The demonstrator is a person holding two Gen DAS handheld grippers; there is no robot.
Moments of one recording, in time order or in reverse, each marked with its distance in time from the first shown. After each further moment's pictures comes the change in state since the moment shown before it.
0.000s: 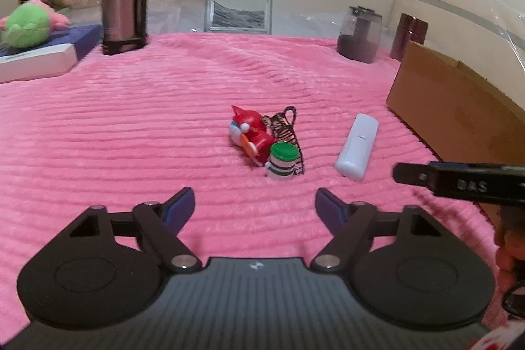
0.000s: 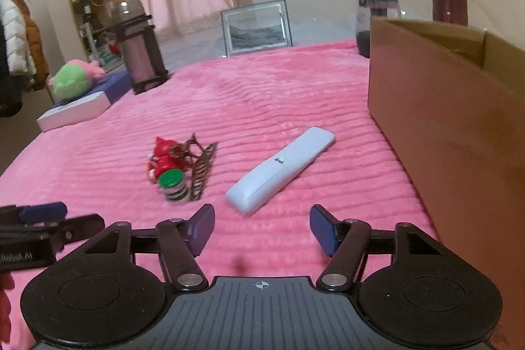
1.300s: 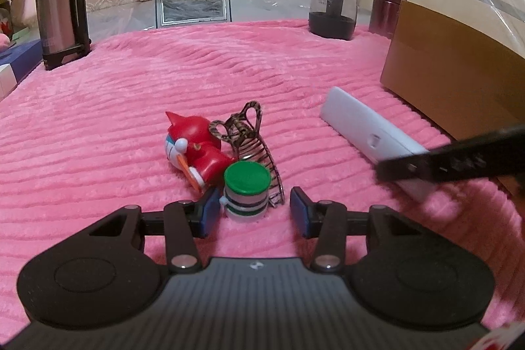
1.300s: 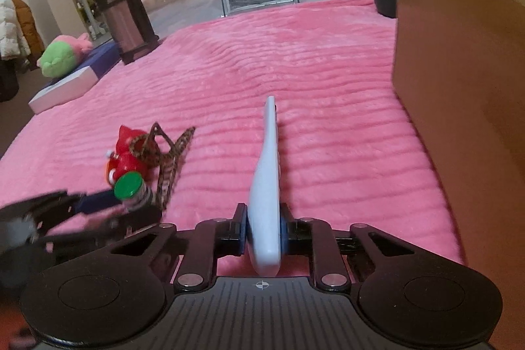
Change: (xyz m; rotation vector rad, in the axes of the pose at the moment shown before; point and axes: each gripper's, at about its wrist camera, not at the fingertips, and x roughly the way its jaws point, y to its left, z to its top) left arm 0.094 -0.025 0.011 0.128 0.006 -0.062; right arm 0.066 -0.032 0.028 -0.008 0.170 0.058
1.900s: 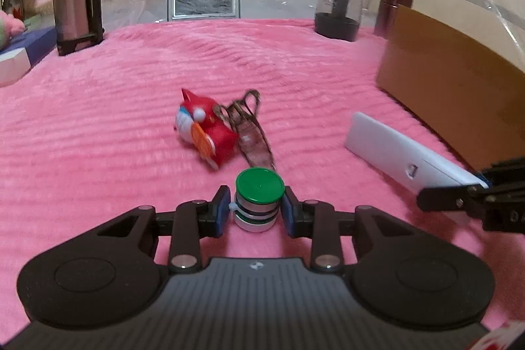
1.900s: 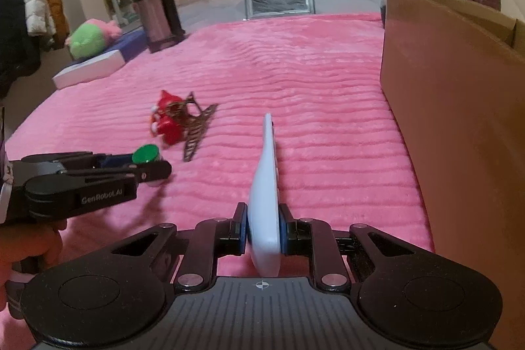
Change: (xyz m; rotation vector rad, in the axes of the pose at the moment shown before) left arm -0.034 -0.011 -0.015 -0.058 0.019 0.006; right arm -0.061 0.009 -0.042 -0.106 -0.023 0.023
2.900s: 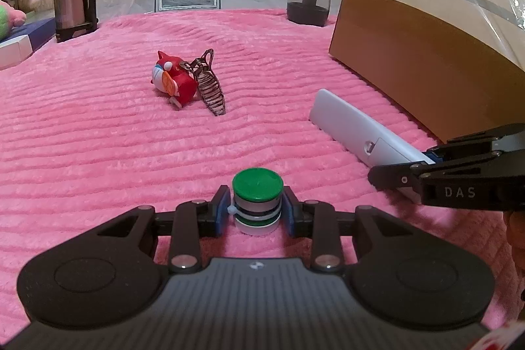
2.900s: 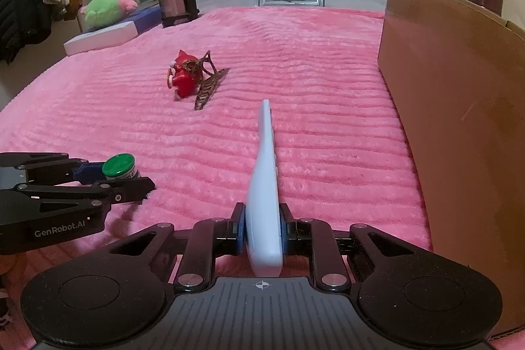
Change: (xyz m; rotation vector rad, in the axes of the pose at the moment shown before) left arm -0.050 -0.041 -0.053 0.015 0.004 -0.023; right arm -0.019 0.007 -0.045 -0.082 0.019 -0.023
